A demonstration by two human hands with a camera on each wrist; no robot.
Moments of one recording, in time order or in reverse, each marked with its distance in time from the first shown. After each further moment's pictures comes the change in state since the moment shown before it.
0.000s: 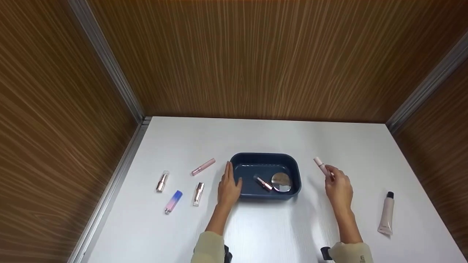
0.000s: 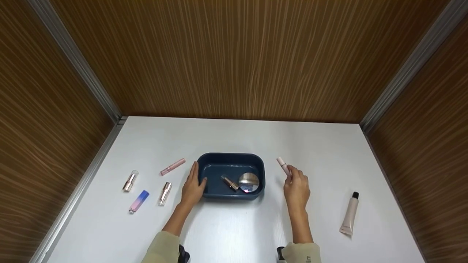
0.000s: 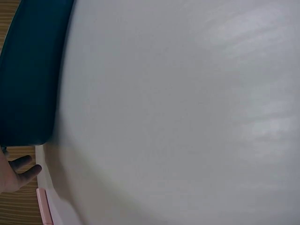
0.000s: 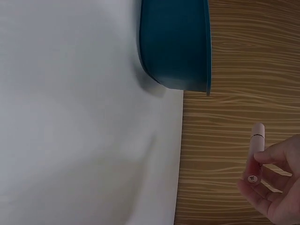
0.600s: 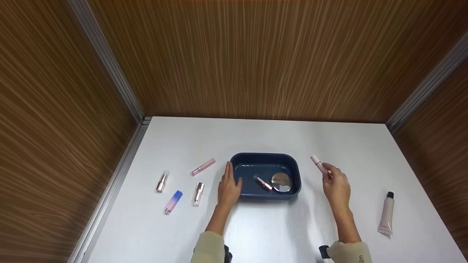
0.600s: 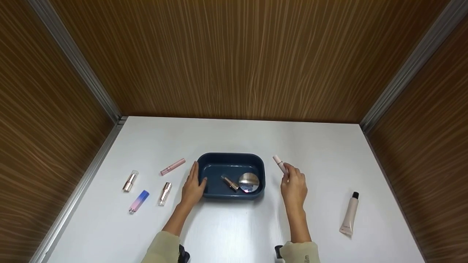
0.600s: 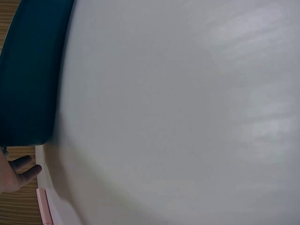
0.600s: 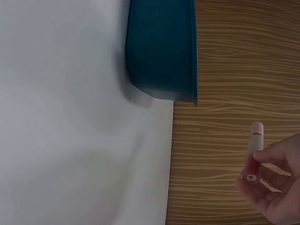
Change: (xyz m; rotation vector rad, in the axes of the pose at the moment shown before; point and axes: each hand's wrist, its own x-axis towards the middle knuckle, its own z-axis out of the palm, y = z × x) left_hand 0.001 0.001 -0.002 0.006 -0.022 -0.018; right_hand 0.003 -0.011 0.001 0.017 -0.014 -0.016
